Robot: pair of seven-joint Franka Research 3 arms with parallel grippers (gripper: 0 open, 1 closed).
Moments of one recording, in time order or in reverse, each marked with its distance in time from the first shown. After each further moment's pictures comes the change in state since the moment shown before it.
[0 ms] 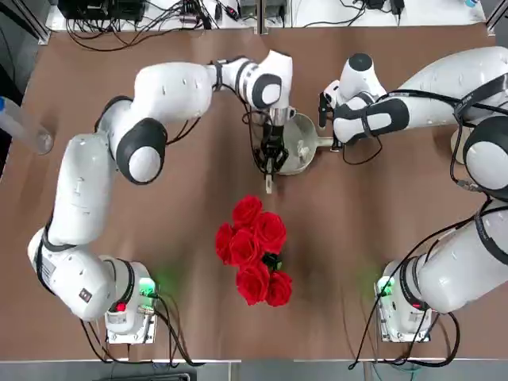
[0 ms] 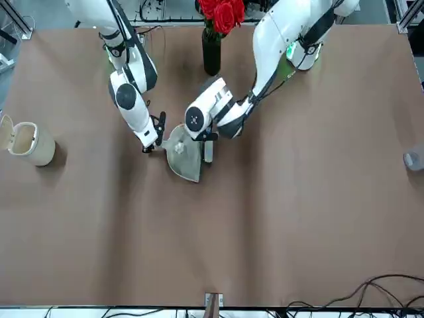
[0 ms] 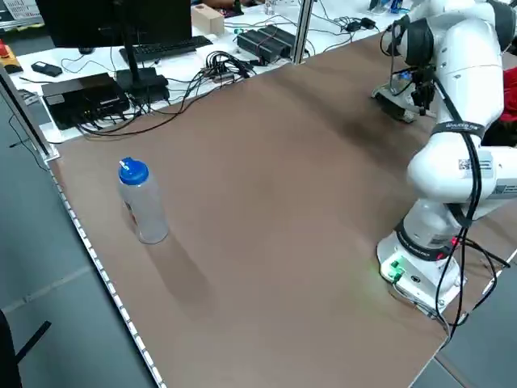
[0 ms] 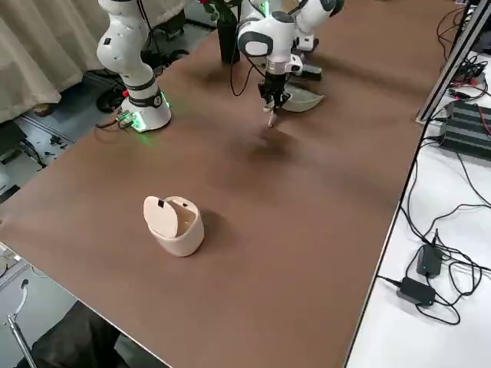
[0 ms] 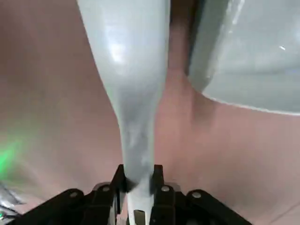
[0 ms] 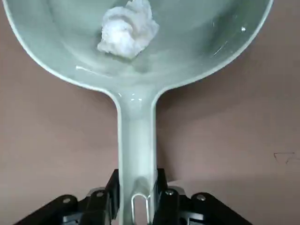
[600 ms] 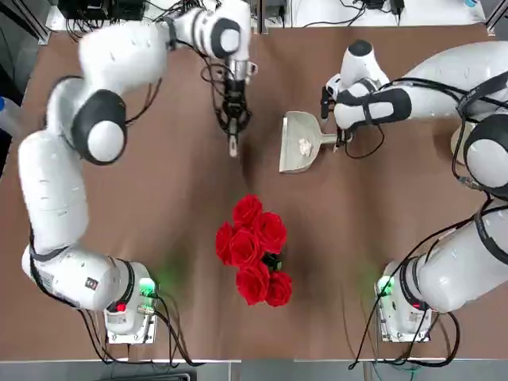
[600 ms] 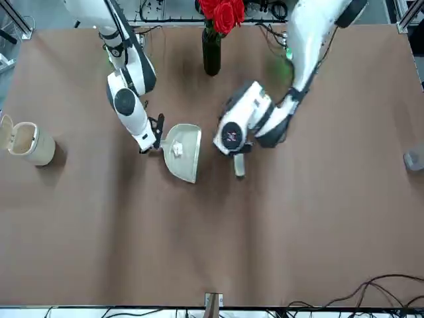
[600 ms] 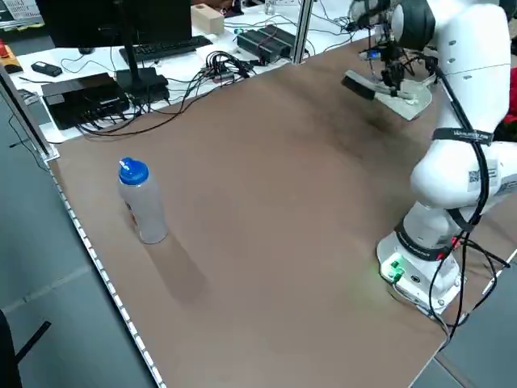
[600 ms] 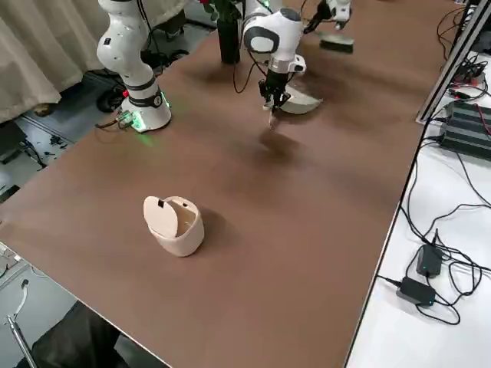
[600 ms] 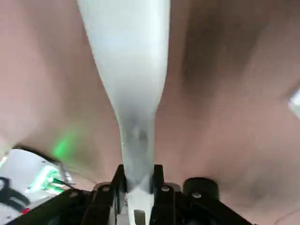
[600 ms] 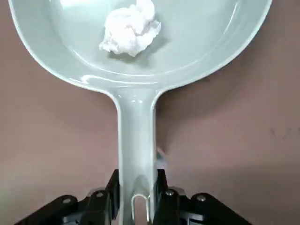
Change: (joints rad) left arm 0.281 -0.254 0.005 -0.204 0.019 -0.116 0.124; right arm -0.027 -0.004 -0.017 0.092 0.000 -0.195 0.014
